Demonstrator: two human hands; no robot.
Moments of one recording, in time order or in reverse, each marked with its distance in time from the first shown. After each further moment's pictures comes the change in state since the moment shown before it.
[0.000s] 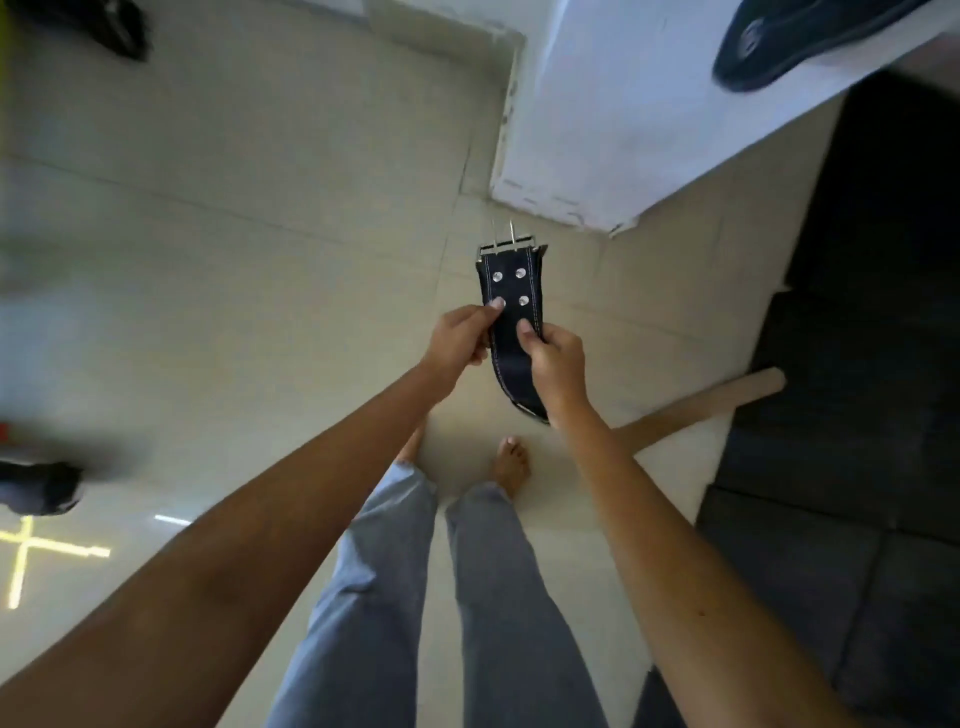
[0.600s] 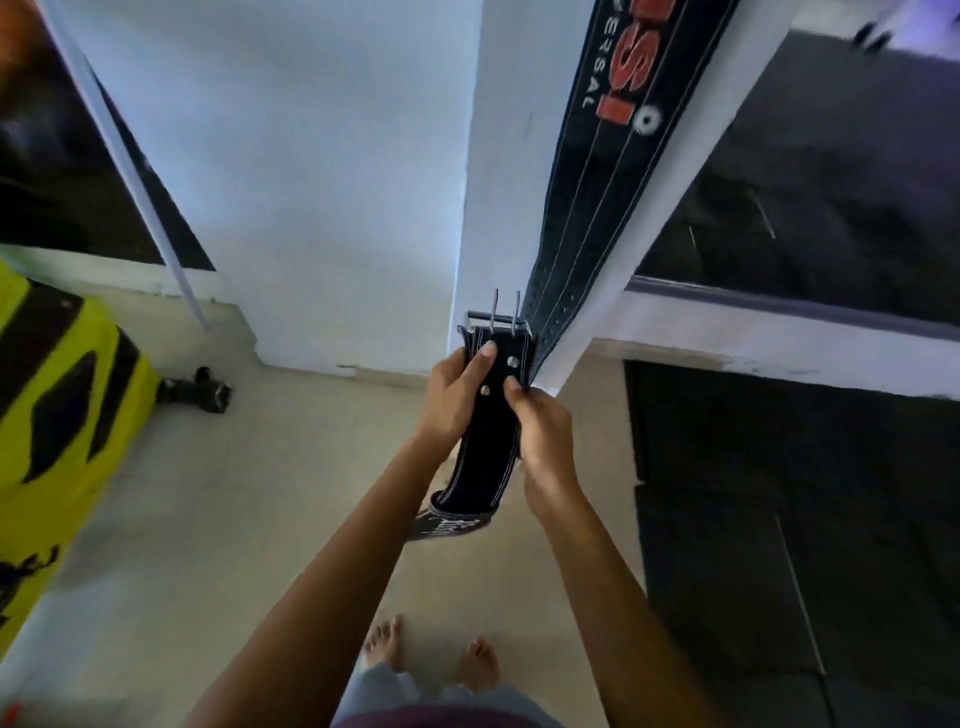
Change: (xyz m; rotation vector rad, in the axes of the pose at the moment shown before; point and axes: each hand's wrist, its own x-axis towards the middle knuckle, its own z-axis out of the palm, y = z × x) left_hand -0.379 0.274 0.085 0.020 -0.116 0.786; right_hand -0.311 -0.294 -0.184 0.474 0.126 -0.375
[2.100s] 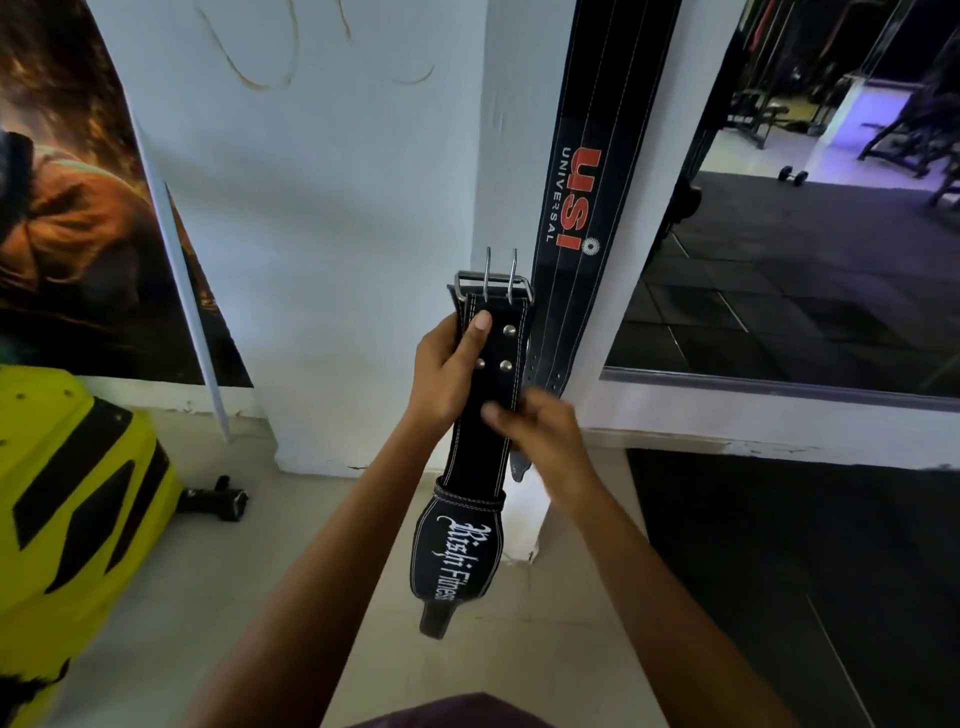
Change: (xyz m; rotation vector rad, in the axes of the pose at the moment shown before) left_hand -0.043 0.129 -0.007 0.077 0.036 0.524; right_hand -0.060 -0.088 -0.011 -0.090 -0.281 -0.387
